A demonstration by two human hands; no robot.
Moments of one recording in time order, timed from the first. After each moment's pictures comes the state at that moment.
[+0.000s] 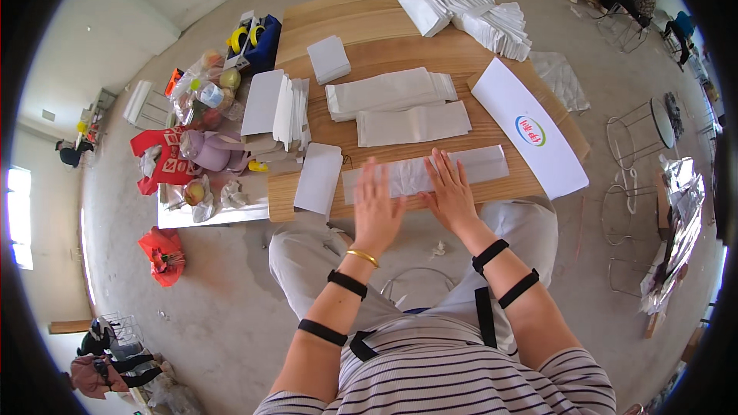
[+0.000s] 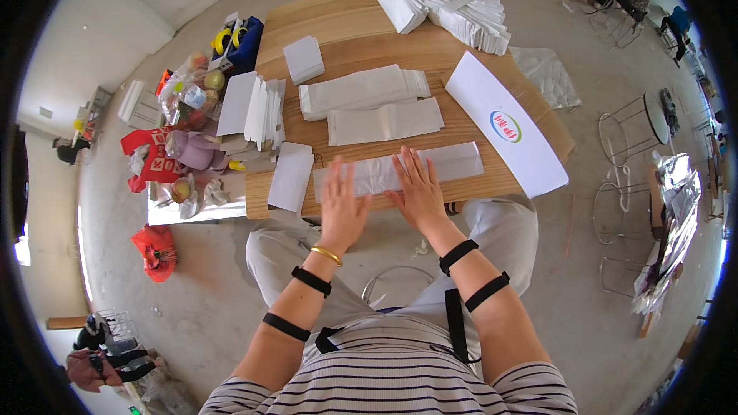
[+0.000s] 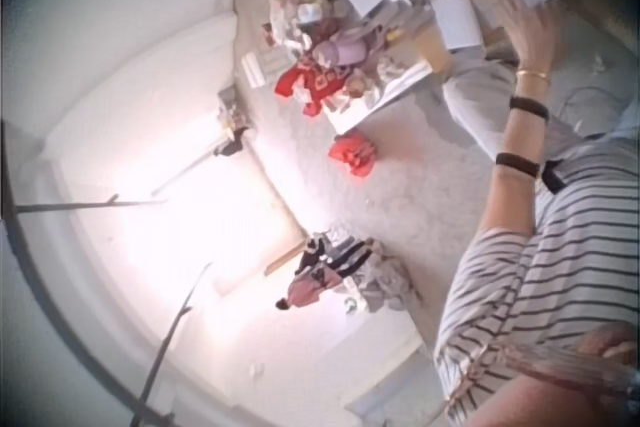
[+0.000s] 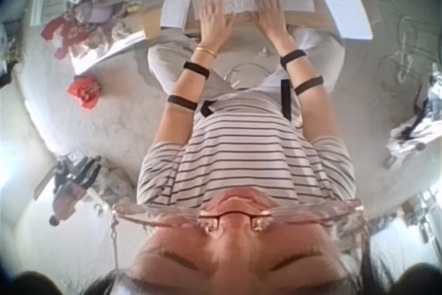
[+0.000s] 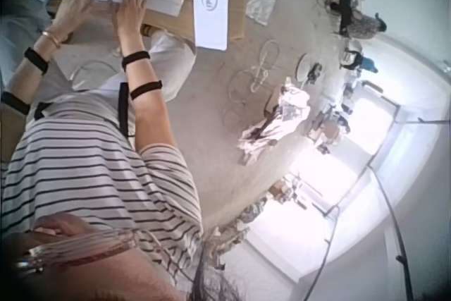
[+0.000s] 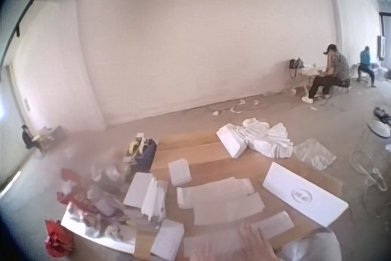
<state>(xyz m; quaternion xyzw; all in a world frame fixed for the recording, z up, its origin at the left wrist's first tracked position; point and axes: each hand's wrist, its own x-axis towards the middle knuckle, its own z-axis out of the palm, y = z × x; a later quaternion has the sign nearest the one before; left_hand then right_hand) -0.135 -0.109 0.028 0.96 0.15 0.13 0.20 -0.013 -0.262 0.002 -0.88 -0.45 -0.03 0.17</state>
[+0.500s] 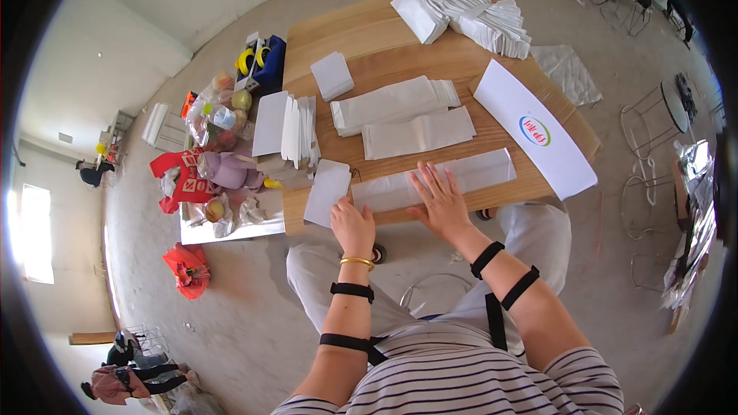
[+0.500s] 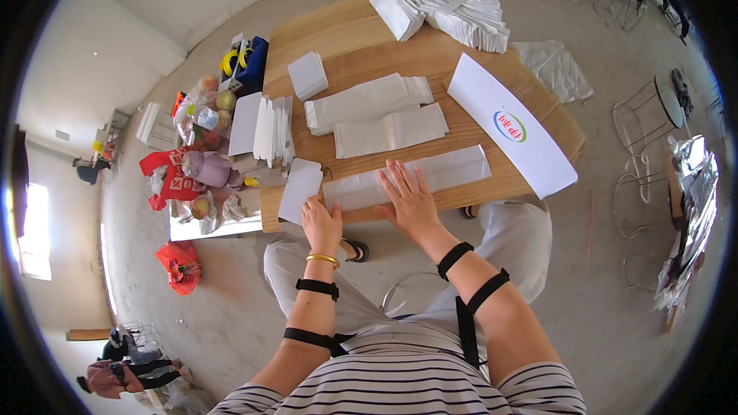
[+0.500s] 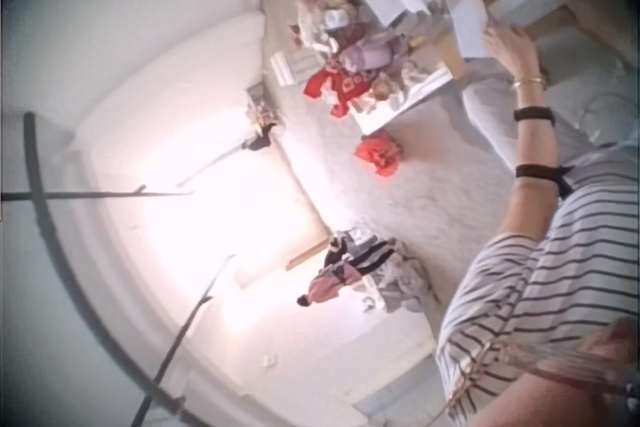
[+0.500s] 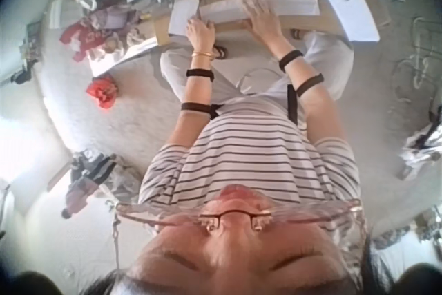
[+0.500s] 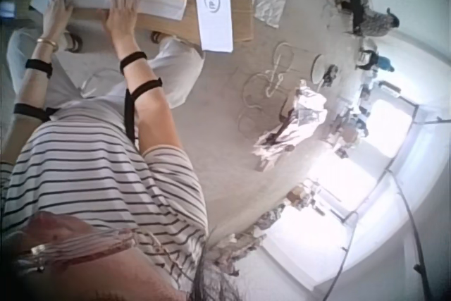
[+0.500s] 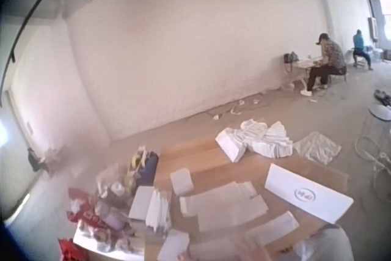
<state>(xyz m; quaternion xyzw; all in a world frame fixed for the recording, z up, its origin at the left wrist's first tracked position) -0.159 -0.066 0.008 0.88 0.43 0.13 0.14 -0.029 -0.240 -0.006 -0.86 -0.47 -0.02 0.18</state>
